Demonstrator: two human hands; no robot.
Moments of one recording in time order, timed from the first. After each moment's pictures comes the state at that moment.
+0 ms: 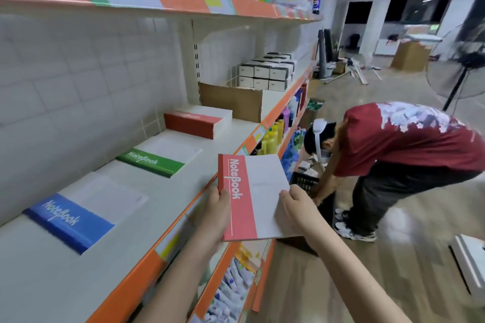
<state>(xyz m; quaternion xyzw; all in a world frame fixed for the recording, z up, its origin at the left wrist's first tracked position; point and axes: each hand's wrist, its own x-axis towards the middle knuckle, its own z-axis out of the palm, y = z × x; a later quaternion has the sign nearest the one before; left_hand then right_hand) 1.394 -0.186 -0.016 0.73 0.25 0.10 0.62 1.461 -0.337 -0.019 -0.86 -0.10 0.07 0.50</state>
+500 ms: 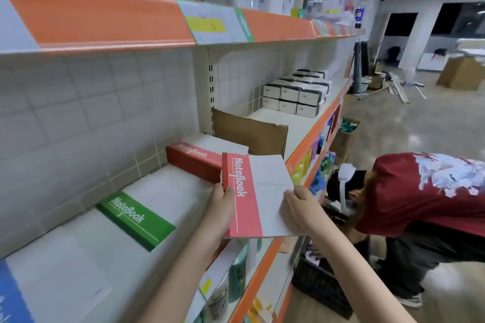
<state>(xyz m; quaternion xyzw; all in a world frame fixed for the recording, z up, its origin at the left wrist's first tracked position) 1.569 -0.115 0.014 0.70 0.26 0.15 0.65 1.651 -0.260 0.014 -0.85 -0.14 0.10 0.49</state>
